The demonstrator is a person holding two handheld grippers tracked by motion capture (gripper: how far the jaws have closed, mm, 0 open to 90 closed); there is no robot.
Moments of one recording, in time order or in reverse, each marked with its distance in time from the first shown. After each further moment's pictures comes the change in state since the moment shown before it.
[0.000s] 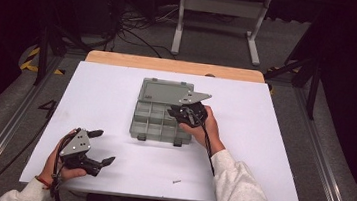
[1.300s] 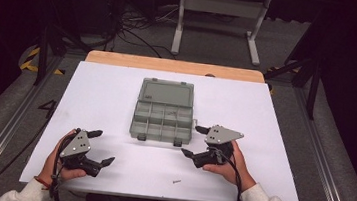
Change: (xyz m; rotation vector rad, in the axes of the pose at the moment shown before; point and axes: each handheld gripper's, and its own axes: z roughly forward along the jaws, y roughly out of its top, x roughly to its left) left arm -0.001 0.000 -0.001 0.012 0.011 0.014; right arm 0.047 -0.061 -0.096 -0.094 0.053 -0.087
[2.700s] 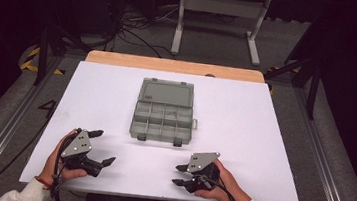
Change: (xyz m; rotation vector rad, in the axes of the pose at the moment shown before) left arm -0.001 0.001 0.002 0.006 0.000 0.003; right arm 0.055 -0.032 0.023 0.237 0.276 -0.070
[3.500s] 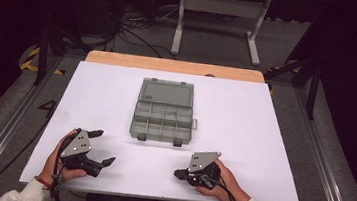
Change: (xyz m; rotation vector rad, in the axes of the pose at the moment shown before) left arm 0.000 0.000 -0.001 -0.007 -0.004 0.002; right arm -0.003 -0.001 -0.003 -0.004 0.002 -0.015
